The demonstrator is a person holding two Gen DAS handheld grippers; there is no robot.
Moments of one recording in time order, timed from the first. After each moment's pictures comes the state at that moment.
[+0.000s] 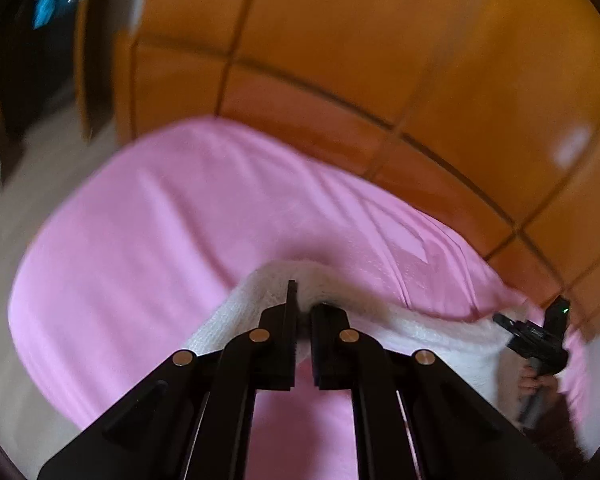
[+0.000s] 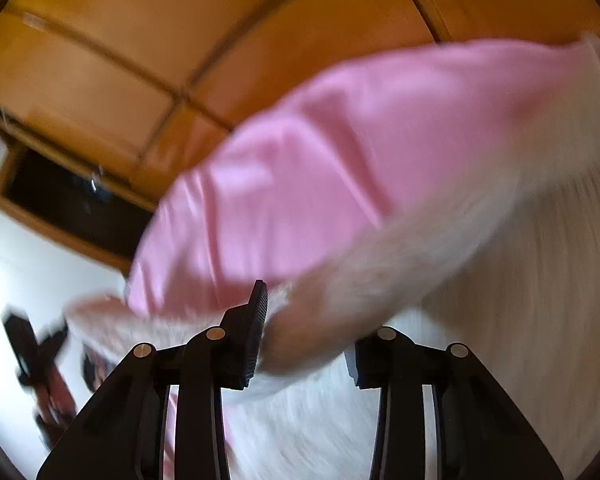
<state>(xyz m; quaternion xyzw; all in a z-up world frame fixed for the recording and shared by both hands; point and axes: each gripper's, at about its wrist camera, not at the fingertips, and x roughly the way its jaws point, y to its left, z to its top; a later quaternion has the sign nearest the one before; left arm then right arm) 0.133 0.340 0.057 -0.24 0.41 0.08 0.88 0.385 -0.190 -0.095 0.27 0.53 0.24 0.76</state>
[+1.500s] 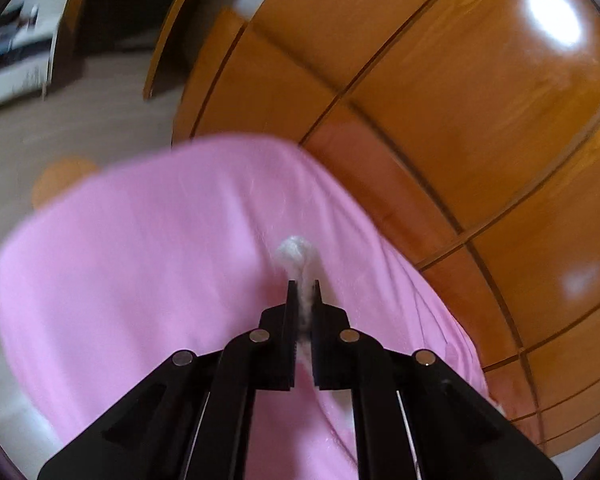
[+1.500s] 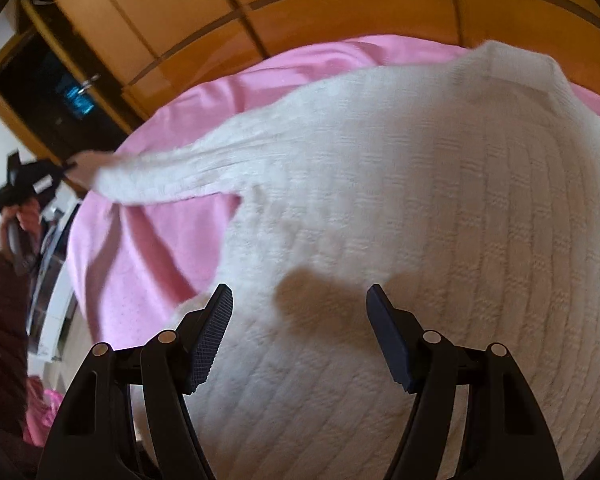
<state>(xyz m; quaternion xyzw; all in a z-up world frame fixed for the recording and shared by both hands) 0.106 0.414 0.021 -0.36 0.31 0.18 0.87 0.231 -0.146 -0.075 0.07 0.54 0.25 0.80</state>
